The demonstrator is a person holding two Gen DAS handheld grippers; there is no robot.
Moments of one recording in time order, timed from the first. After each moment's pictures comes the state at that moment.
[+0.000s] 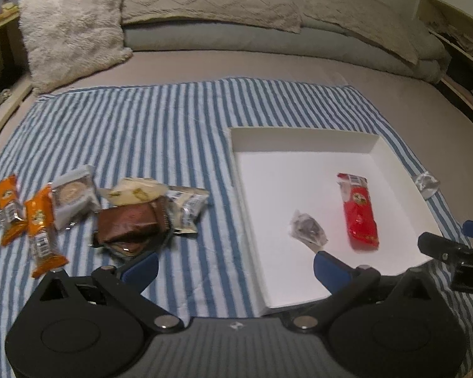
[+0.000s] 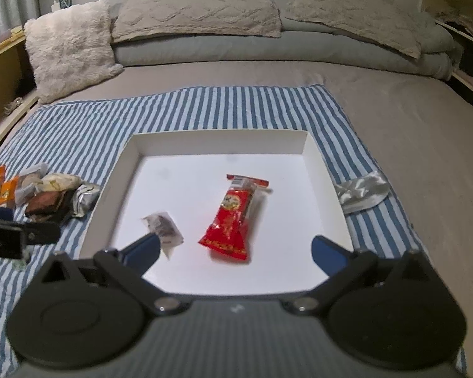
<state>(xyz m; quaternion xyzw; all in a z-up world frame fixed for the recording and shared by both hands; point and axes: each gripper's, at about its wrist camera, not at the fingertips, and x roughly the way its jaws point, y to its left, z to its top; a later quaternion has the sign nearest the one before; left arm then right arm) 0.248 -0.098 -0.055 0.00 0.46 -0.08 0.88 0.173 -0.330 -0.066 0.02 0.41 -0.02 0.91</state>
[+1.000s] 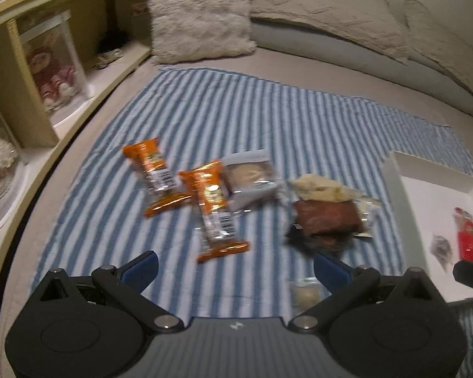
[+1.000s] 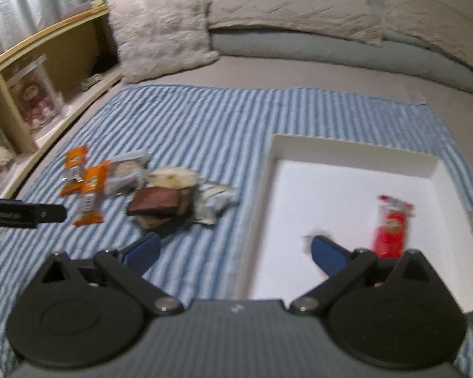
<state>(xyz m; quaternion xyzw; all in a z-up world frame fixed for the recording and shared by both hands) 0.238 0.089 -0.058 -0.03 0.46 0.06 0.89 0.201 -0.192 -0.064 0.01 0.42 0.12 0.90</state>
